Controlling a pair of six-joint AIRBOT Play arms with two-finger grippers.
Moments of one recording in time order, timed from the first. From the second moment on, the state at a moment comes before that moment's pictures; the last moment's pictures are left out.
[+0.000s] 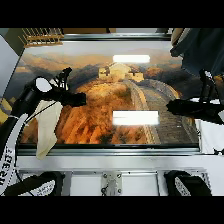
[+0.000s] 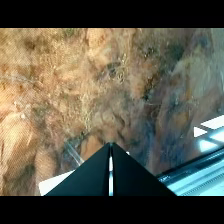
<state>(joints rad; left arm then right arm) -0.16 -1.32 1.18 1.07 -1.15 -1.50 -0.05 -0.77 0.91 -1.14 1.09 1.51</state>
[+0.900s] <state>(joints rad) -0.10 -1.32 1.23 1.23 -1.04 -1.48 -0.05 -0.77 0.91 -1.14 1.09 1.51</state>
